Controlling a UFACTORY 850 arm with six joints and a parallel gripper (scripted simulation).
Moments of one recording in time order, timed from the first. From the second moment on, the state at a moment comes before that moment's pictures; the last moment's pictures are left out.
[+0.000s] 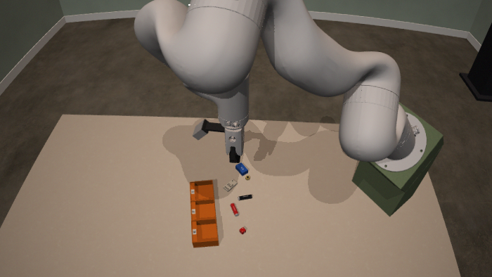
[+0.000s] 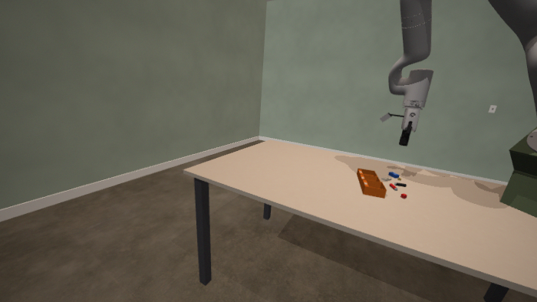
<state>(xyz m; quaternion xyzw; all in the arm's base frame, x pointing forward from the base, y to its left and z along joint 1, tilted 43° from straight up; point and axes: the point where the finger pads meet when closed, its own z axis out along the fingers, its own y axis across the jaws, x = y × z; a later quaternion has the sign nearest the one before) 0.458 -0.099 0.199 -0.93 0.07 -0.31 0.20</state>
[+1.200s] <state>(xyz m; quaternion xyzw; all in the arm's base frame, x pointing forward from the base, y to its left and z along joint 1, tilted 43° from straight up) 0.639 -0.085 0.168 -0.93 -0.02 -0.32 0.17</state>
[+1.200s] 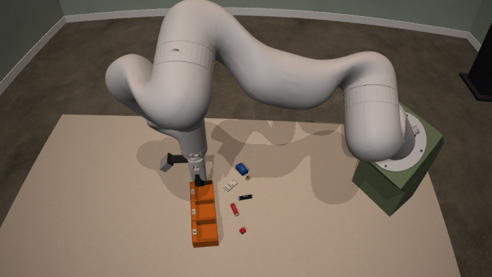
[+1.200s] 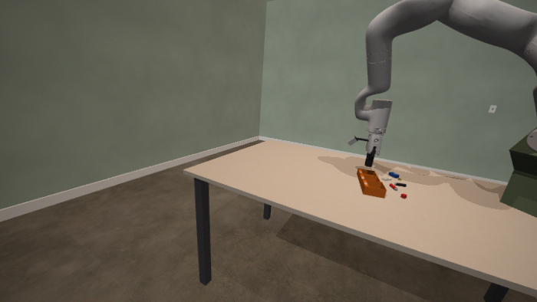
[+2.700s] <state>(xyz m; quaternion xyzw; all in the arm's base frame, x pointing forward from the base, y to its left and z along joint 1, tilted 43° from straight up) 0.668 -0.069 0.133 -0.93 -0.02 -0.32 0.17</state>
